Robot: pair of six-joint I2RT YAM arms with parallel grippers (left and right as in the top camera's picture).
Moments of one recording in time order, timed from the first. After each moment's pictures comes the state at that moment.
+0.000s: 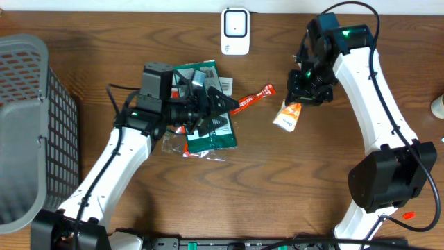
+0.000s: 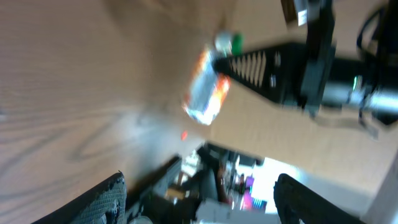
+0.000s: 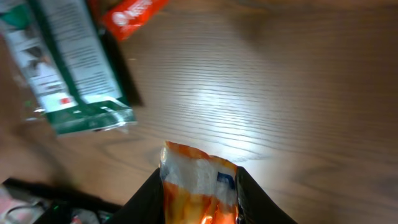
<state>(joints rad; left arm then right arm) -0.28 1.45 1.00 -0.21 1.11 -0.91 0.19 1.94 1.87 -1.46 -0.28 0.24</state>
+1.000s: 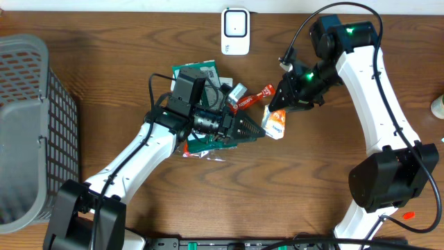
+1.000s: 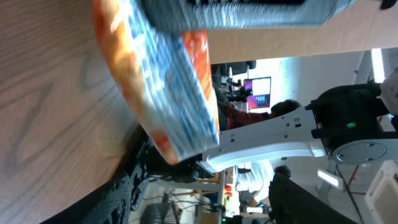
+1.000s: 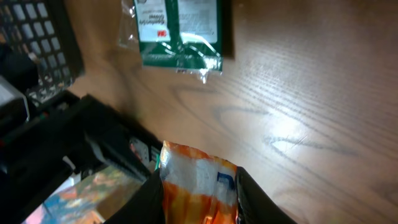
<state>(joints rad) -0.43 1.58 1.00 -0.06 1.38 -0.63 0.19 1.94 1.90 -1.62 -0.62 0.00</state>
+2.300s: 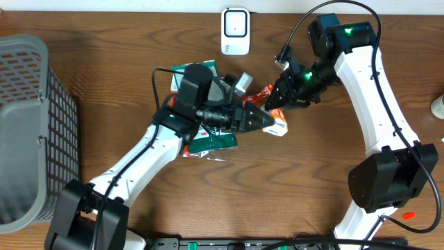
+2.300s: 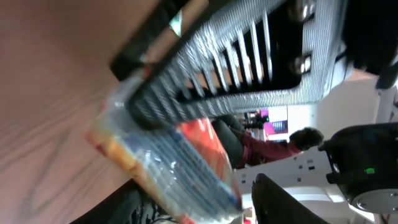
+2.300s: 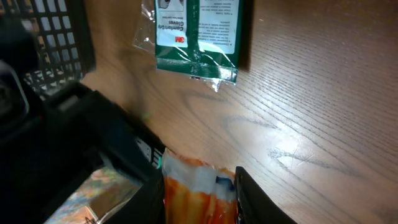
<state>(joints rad) -0.49 1.58 1.00 0.17 1.20 -0.81 0.20 1.94 1.90 -1.58 -0.66 -0.04</state>
